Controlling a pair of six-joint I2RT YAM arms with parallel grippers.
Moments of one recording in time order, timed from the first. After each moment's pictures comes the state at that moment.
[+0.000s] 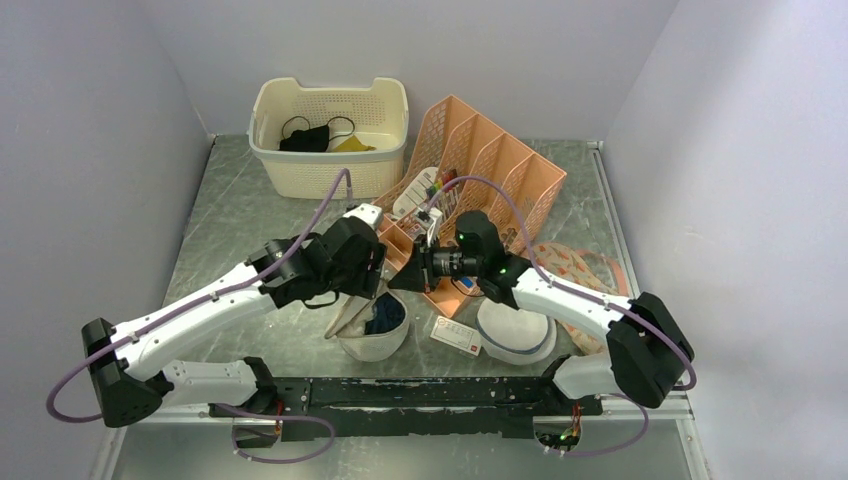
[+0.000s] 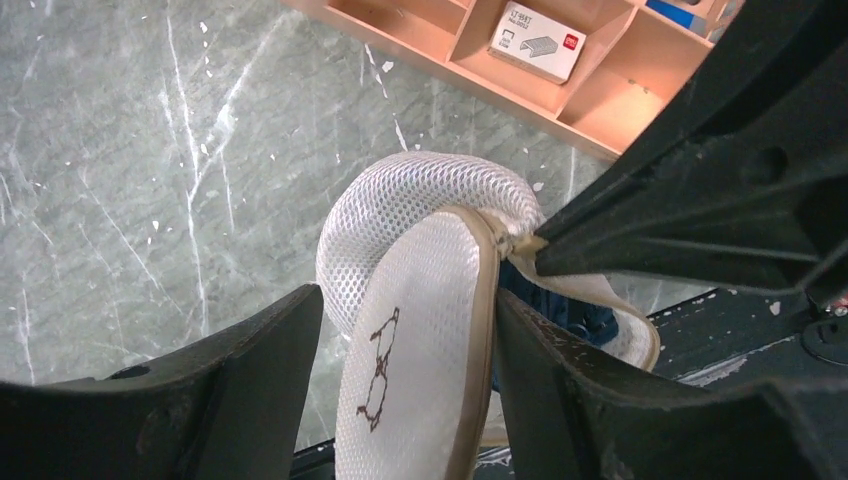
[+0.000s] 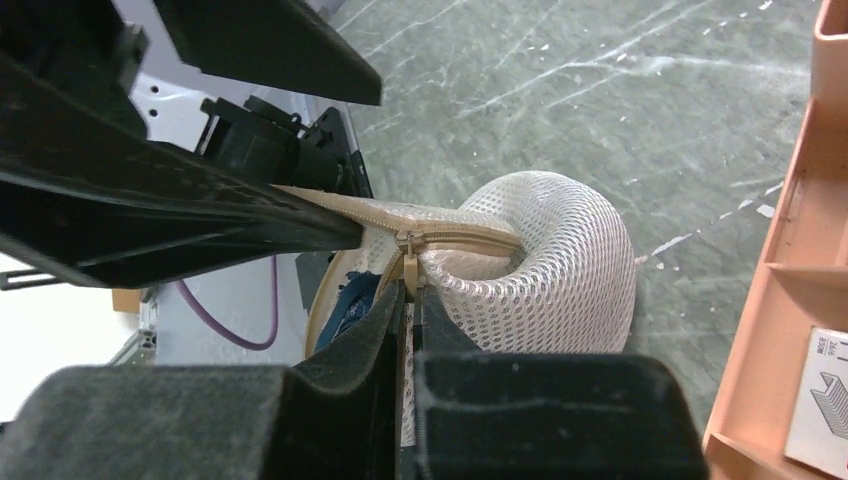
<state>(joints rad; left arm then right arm) -0.98 1.17 1.15 -0.89 -0.34 -0.53 0.74 1.34 0.74 0.23 -0.66 0.47</state>
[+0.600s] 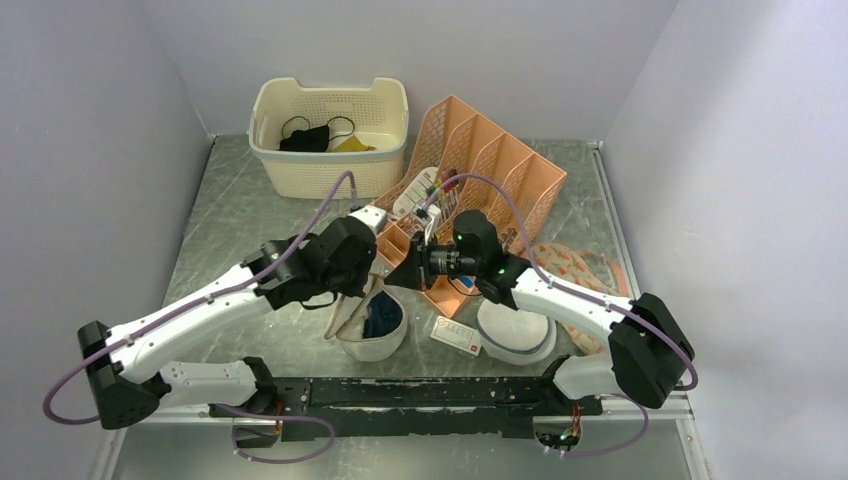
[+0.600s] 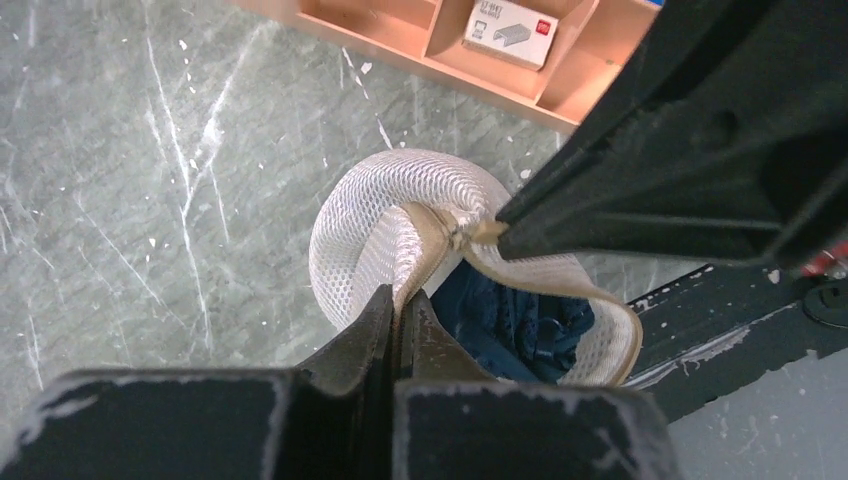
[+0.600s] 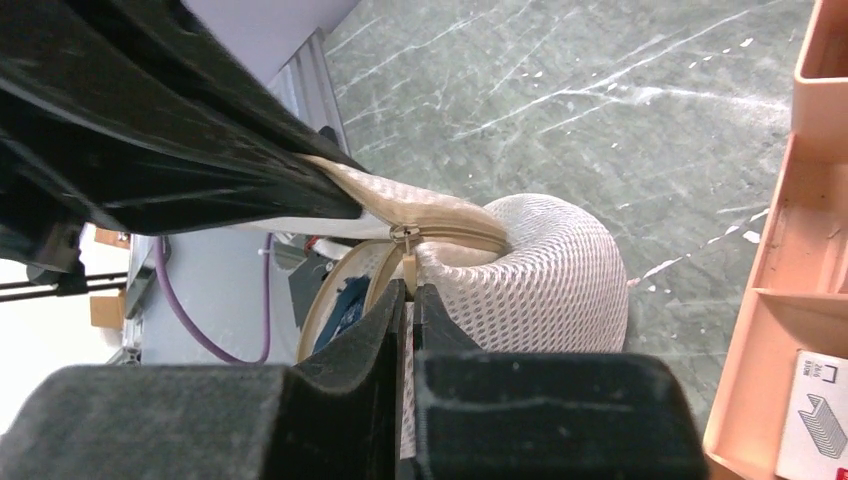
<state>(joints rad) -0.98 1.18 1.15 -0.88 -0.30 -0.46 0.77 1.33 0.76 0.24 -0.62 0.45</state>
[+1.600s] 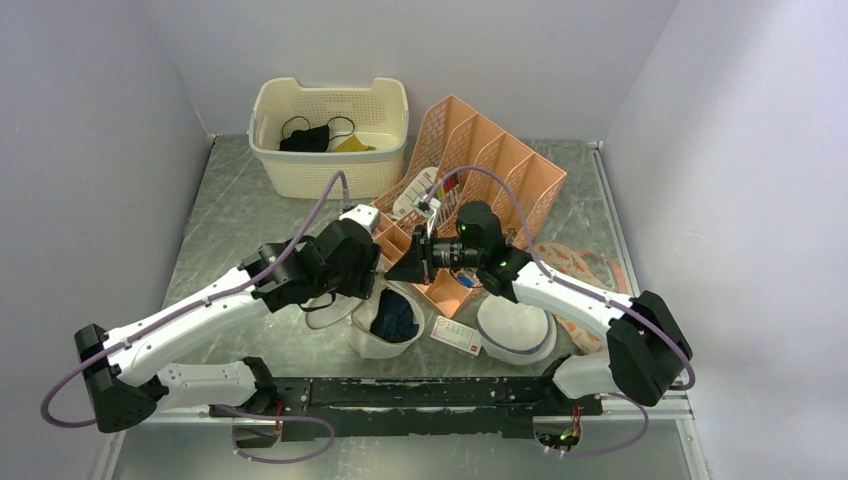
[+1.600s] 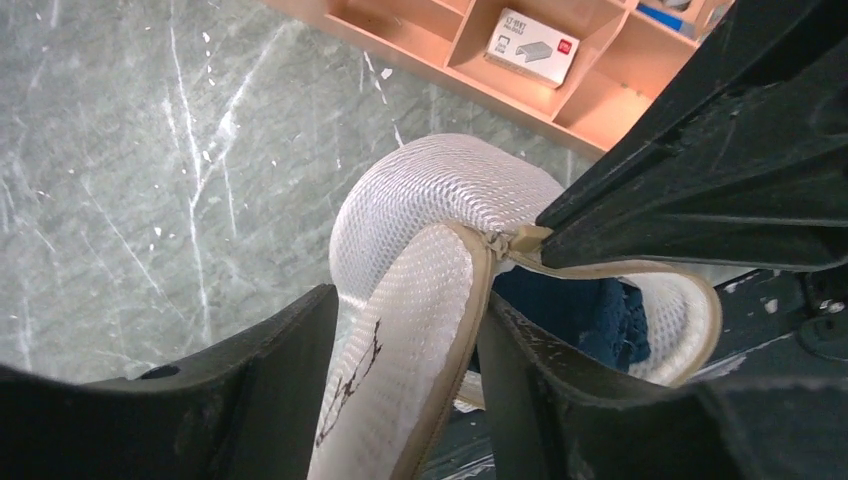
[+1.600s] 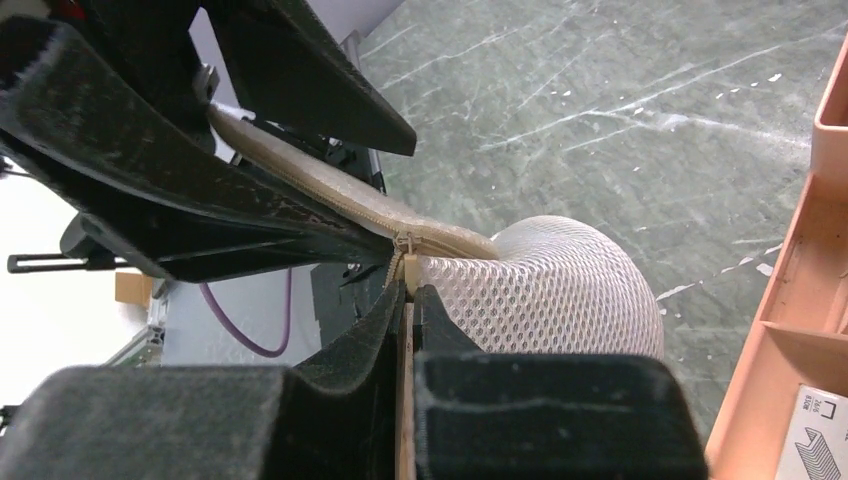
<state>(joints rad) -0.98 1.12 1.12 -0.86 -0.34 -0.51 0.72 1.35 0.80 0.26 -0.73 0.46</state>
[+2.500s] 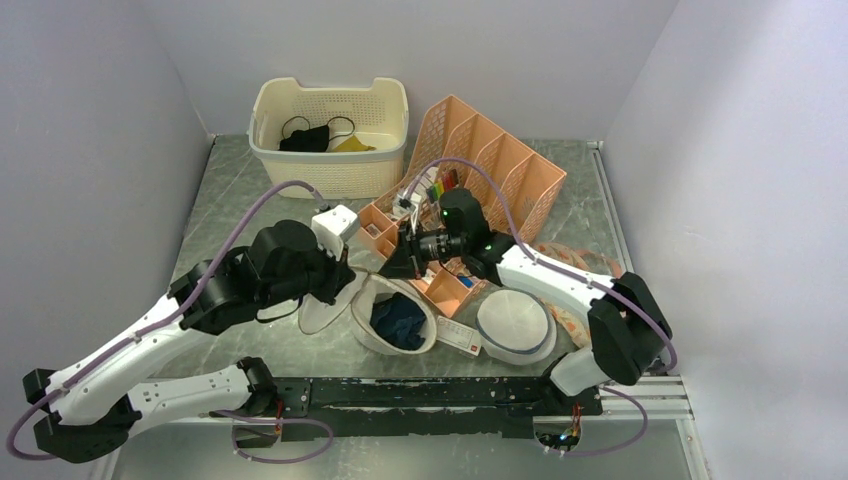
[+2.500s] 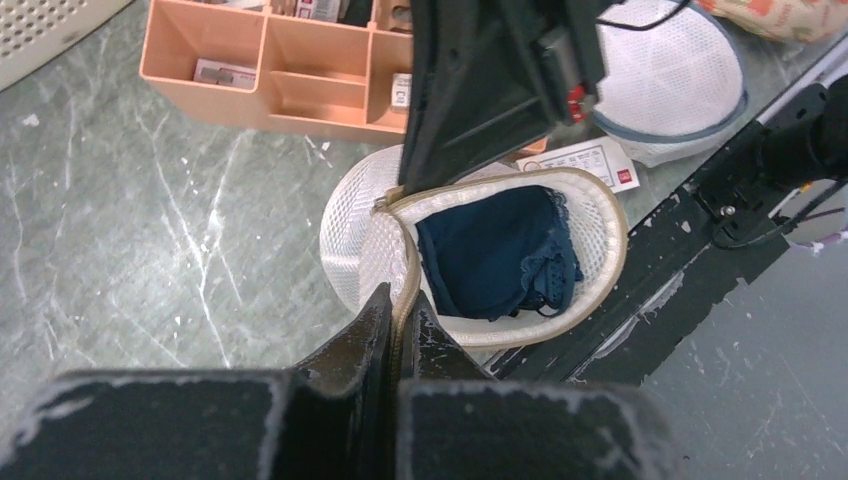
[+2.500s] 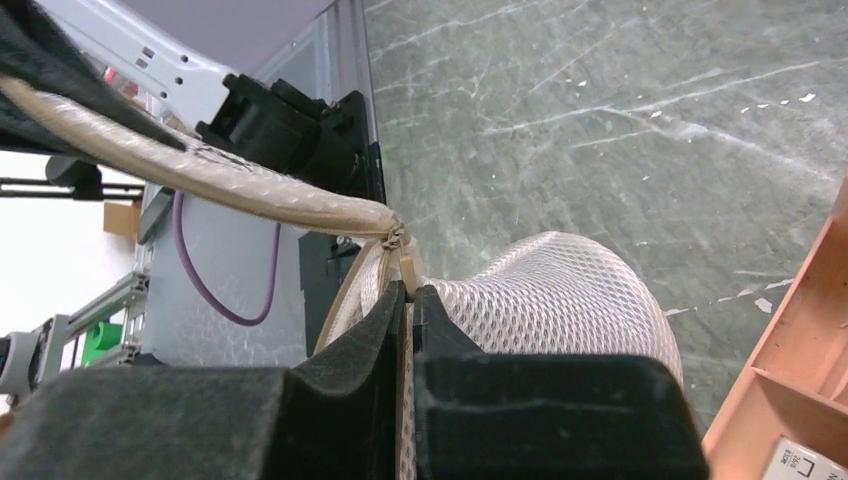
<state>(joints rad) -0.98 0.90 1.16 -0.86 -0.17 -0.26 0.73 1.46 0.94 0.13 -0.80 0.32</state>
